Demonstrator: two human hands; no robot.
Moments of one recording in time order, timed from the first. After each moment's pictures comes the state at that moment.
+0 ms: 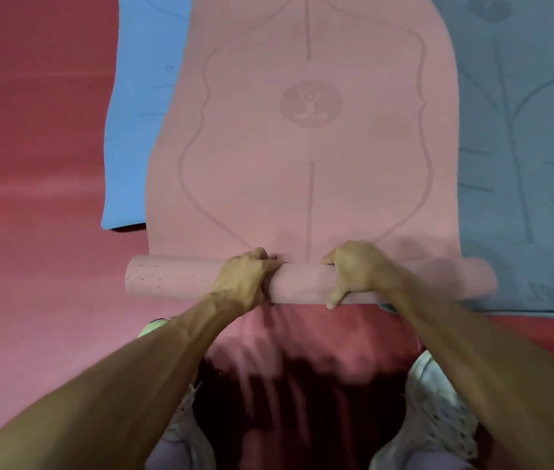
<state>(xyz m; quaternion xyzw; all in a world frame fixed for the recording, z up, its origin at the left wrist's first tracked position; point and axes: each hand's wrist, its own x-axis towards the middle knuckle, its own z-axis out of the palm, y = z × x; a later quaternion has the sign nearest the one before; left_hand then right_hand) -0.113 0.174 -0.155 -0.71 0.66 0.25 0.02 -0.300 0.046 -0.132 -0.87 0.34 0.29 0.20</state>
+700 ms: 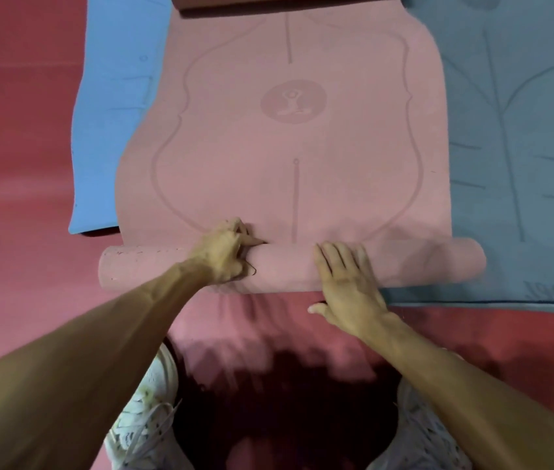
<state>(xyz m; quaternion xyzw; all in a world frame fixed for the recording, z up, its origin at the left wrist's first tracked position) -0.081 0.128 -0.159 -0.72 0.62 0.30 -0.02 -0.330 0.092 -0.174 -0.93 0.37 0.08 0.02</state>
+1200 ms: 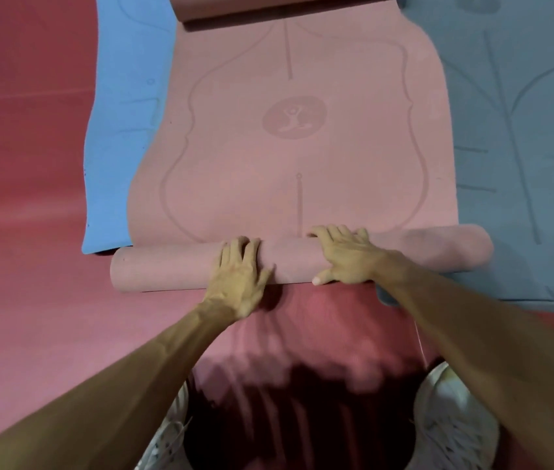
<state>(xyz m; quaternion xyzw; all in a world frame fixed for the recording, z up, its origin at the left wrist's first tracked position) -0.116 0.149 -0.167 -0.78 0.60 0.16 -0.07 -0.293 0.008 -0.157 -0.89 0.34 0.22 0.20</state>
